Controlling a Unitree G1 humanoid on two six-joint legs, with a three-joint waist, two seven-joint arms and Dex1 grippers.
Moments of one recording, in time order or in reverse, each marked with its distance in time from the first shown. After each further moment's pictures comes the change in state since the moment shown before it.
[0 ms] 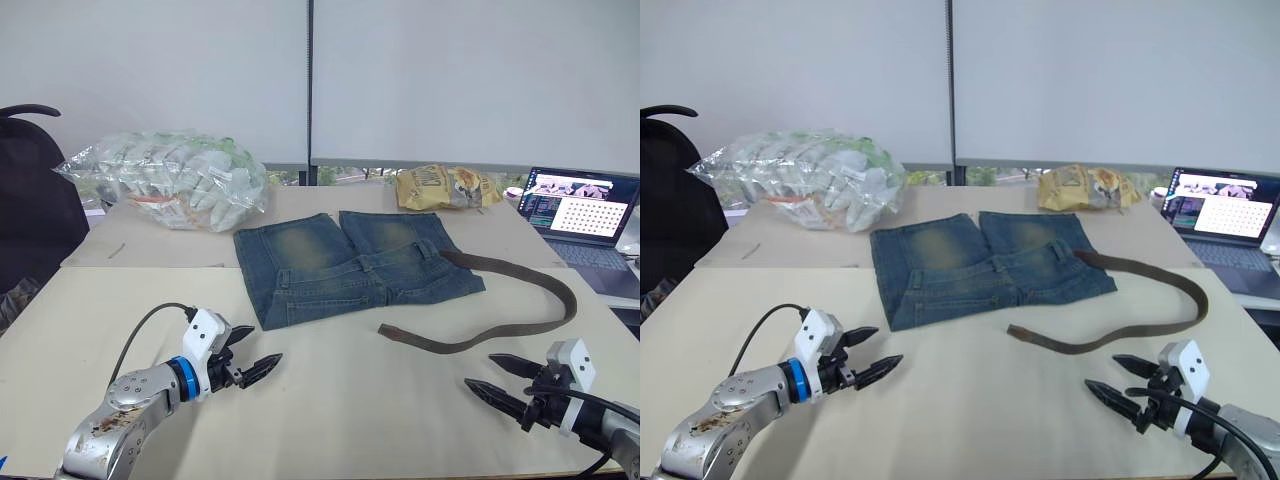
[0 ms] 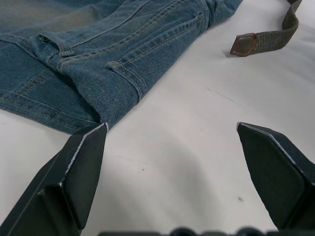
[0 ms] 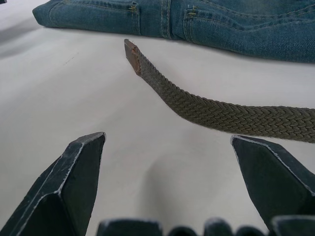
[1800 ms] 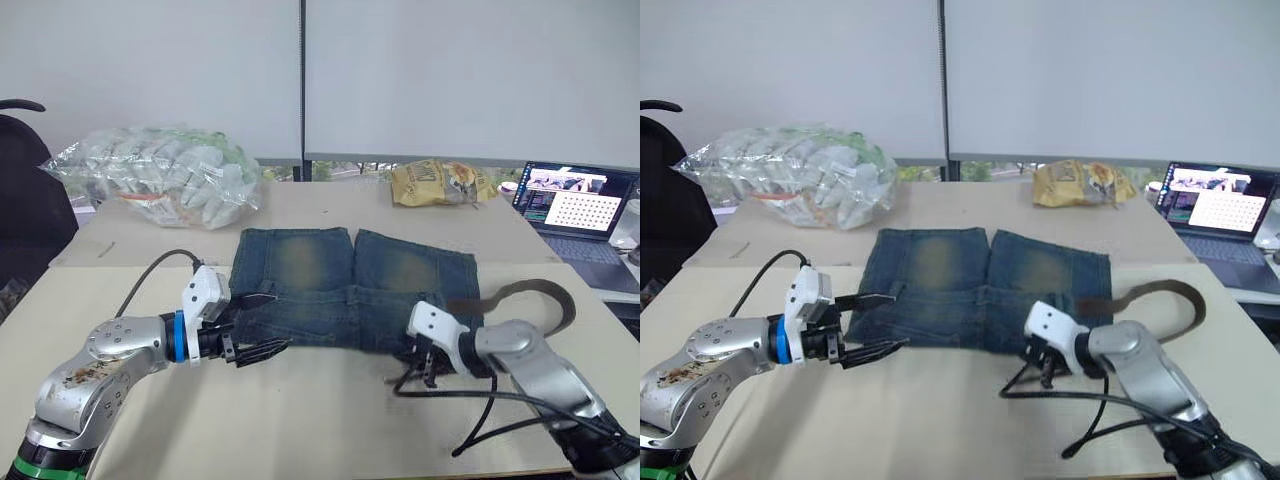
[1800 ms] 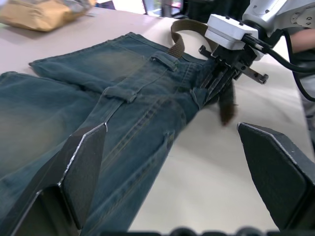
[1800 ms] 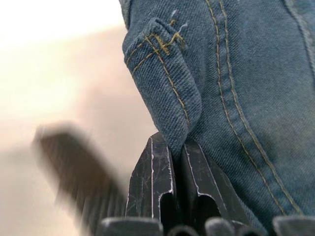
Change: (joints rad) left arm -0.218 0.157 0.023 -0.069 -0.180 0.085 -0.244; right arm -0.551 -0.045 0.606 -0.185 -0.491 0.406 0.002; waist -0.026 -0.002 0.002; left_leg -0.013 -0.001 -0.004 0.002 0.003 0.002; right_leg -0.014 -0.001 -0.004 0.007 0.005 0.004
